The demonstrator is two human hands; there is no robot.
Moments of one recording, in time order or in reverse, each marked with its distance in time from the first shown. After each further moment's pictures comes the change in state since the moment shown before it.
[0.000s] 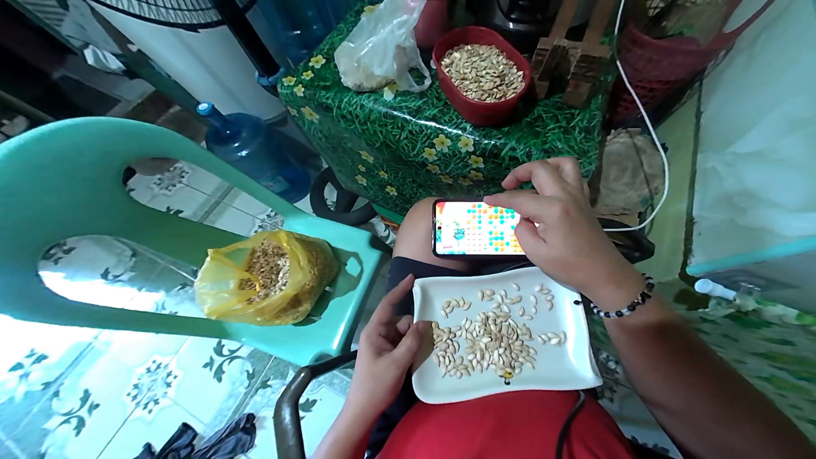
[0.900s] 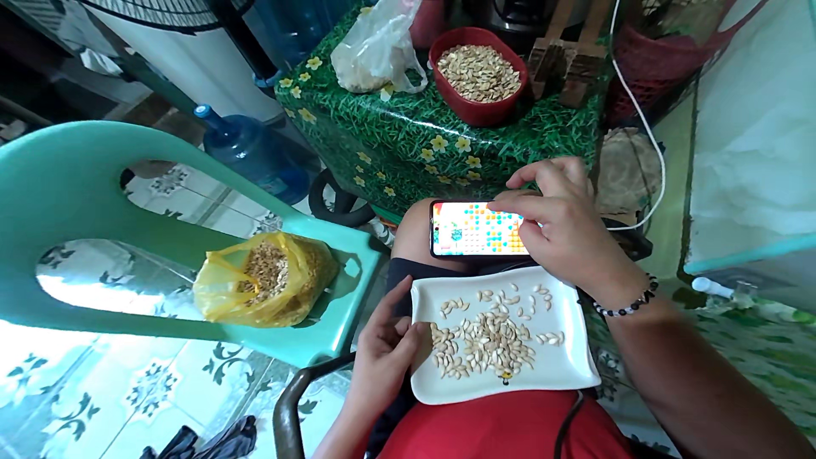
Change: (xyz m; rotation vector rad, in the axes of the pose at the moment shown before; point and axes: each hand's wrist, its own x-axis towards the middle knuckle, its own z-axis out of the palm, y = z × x) left_hand 0.000 0.000 0.001 -0.002 0.005 0.000; right_hand -0.004 0.008 -0.001 0.005 0.005 0.012
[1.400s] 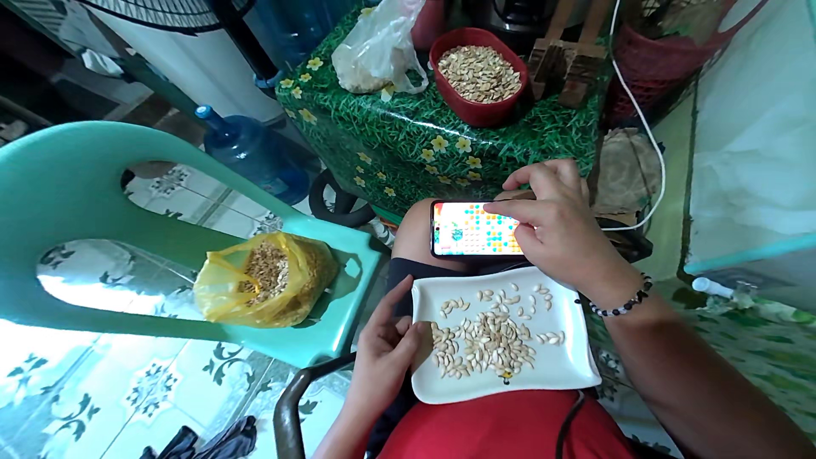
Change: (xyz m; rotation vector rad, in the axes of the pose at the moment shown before) left_hand 0.000 0.002 0.000 0.005 -0.004 -0.006; right_hand 0.001 -0.003 0.003 -0.037 -0.036 -0.011
